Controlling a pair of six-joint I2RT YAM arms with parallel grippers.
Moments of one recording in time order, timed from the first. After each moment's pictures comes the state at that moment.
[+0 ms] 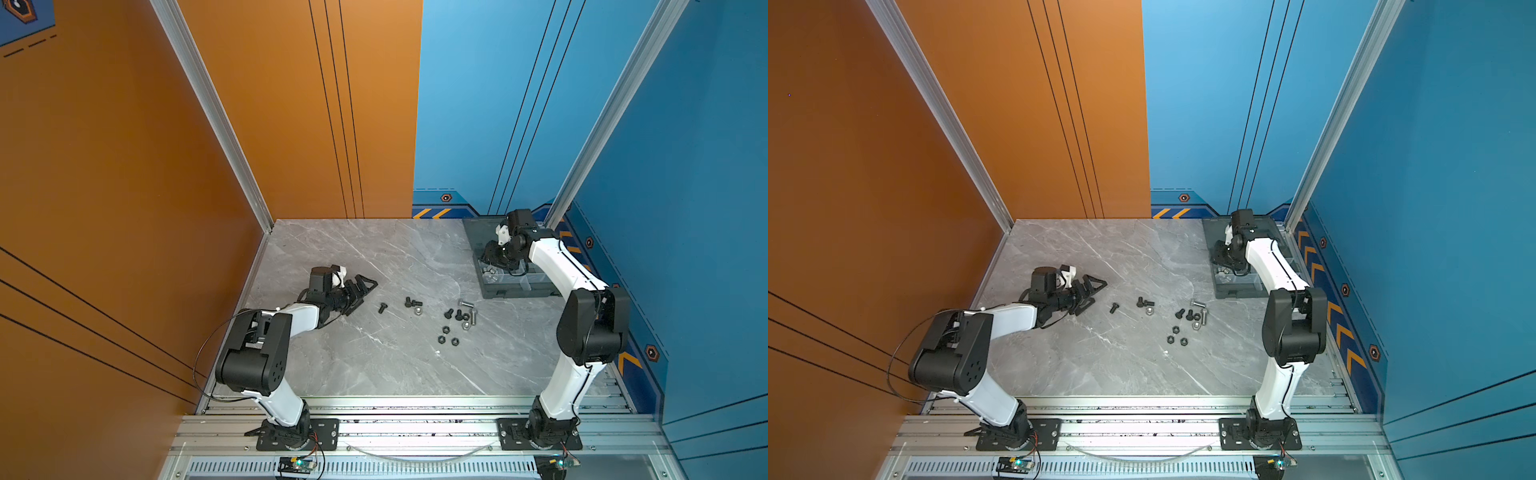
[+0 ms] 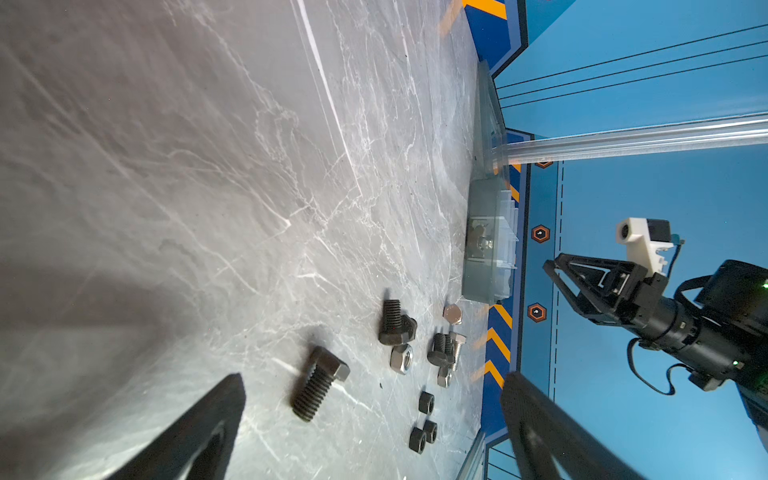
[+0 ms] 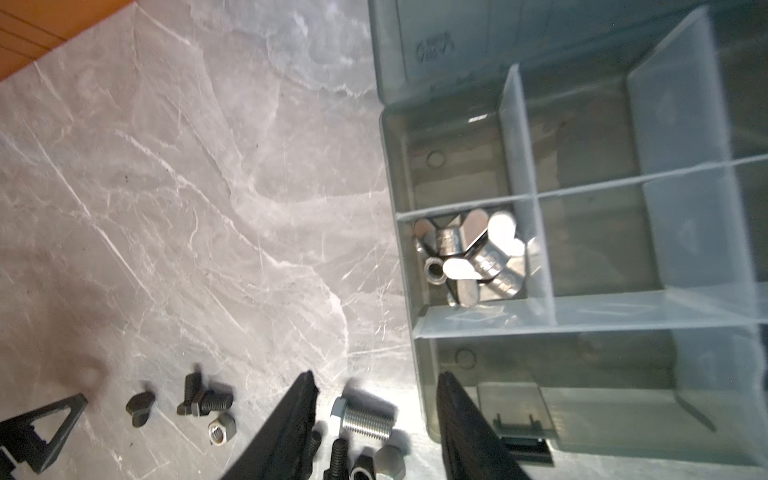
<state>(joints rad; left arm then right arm) -0.14 1.65 0.71 0.29 0.65 -0.91 0.08 1.86 1.56 -0.79 -0.22 0.31</state>
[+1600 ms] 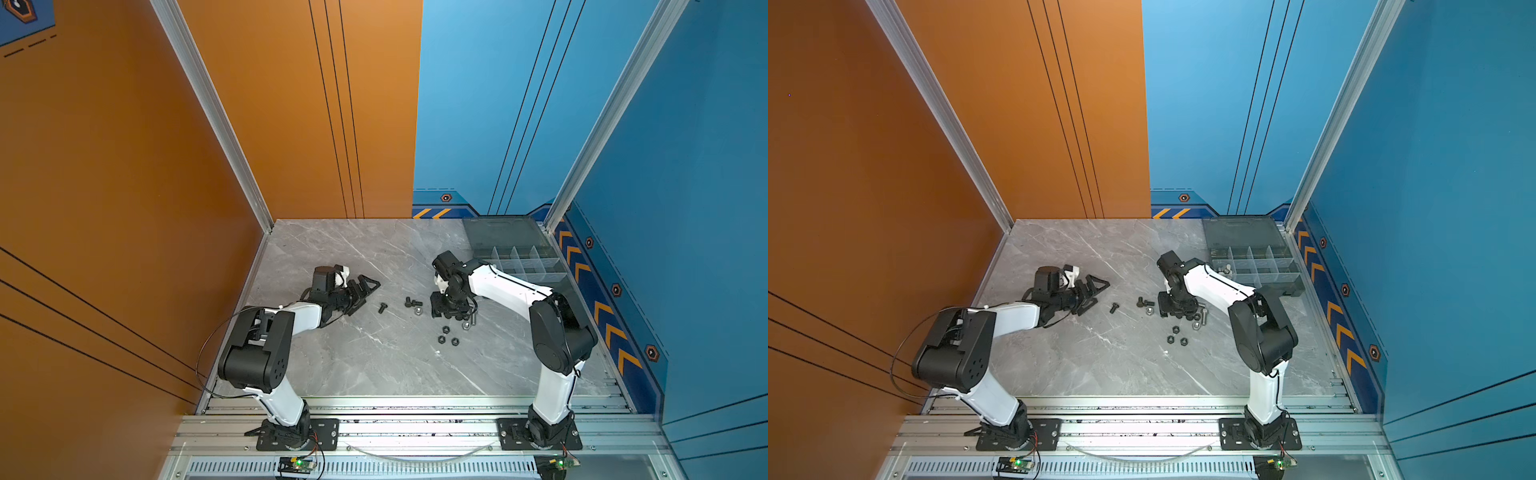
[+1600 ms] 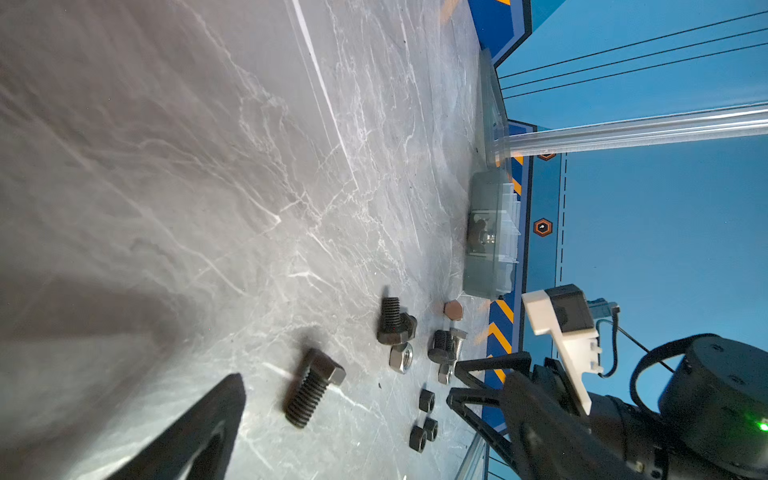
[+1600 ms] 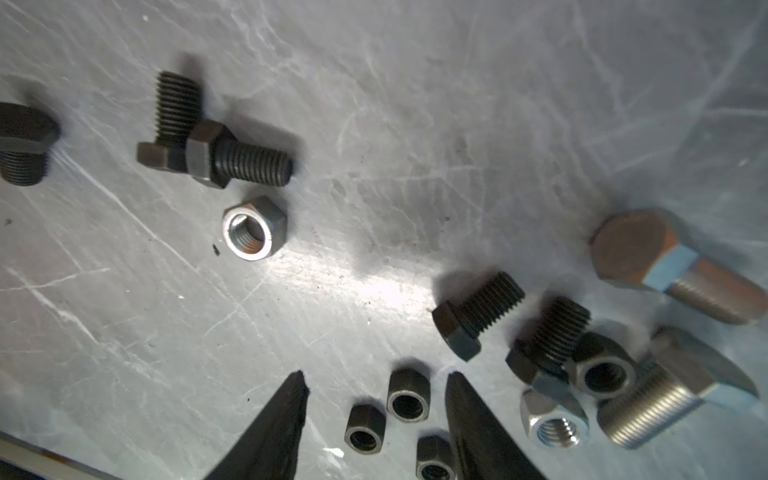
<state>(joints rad) -0.16 1.67 0.72 0.29 0.65 -0.91 0.55 1.88 1.37 -0.88 -0.12 0.40</state>
